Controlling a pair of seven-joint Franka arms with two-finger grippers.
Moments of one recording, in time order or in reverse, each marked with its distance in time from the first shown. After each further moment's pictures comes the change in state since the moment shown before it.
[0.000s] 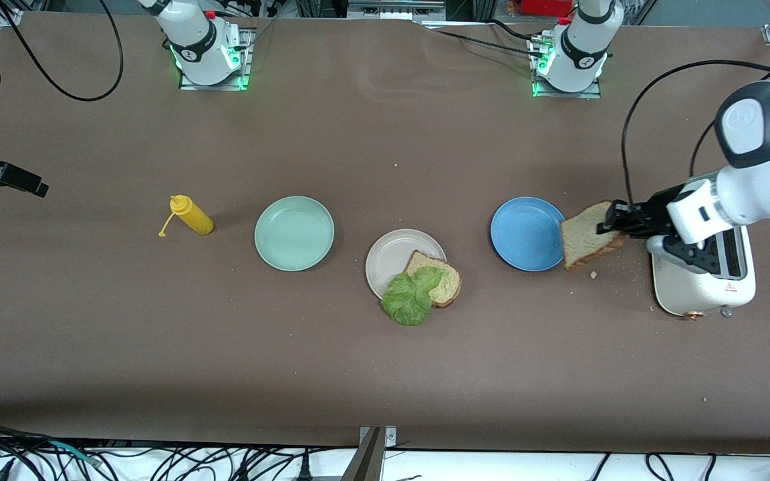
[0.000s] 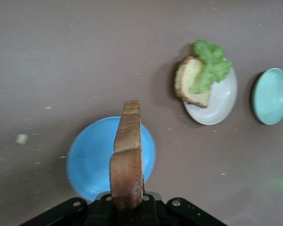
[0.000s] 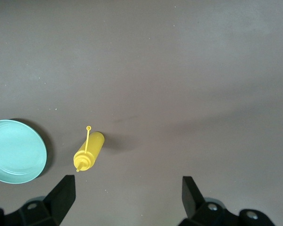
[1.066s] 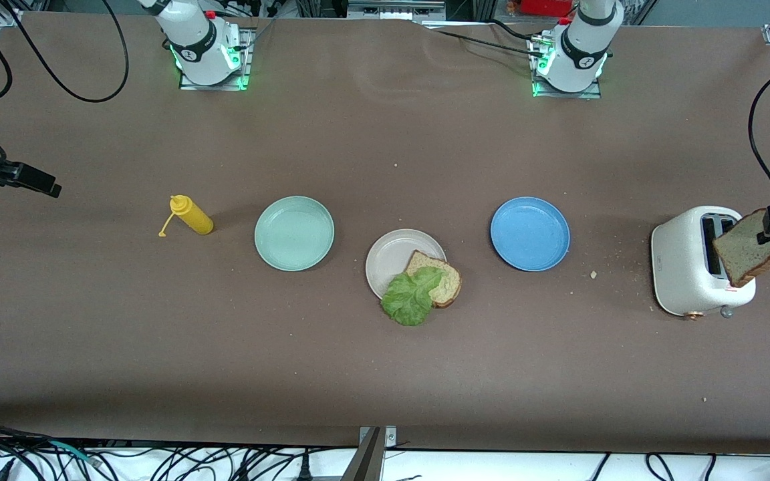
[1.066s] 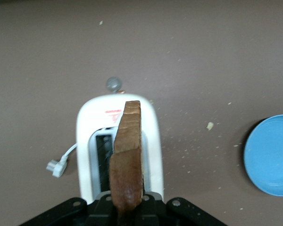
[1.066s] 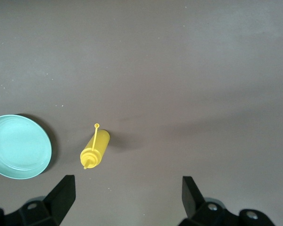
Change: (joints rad) left arm 0.201 -0.039 0.159 0.024 0.331 0.150 0.198; right arm 0.000 0.000 0.027 -0.001 0.000 -0.001 0.000
